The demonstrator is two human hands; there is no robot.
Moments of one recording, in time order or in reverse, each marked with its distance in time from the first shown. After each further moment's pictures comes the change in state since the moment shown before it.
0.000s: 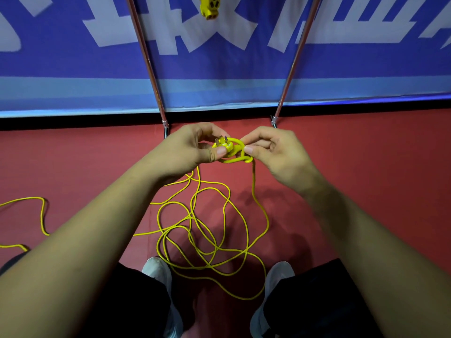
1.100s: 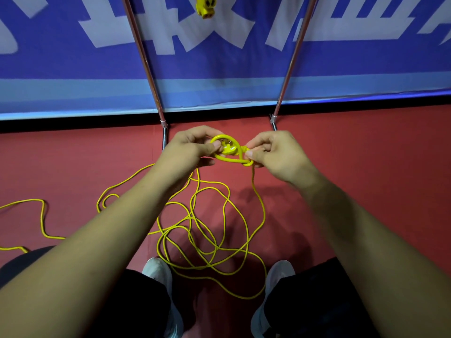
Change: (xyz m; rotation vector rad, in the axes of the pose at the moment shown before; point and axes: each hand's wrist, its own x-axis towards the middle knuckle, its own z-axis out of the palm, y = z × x) left_hand 0.006 -0.016 0.015 -0.255 0.209 -0.104; right_hand 0.006 0.007 -0.004 -0.189 0.118 0.253
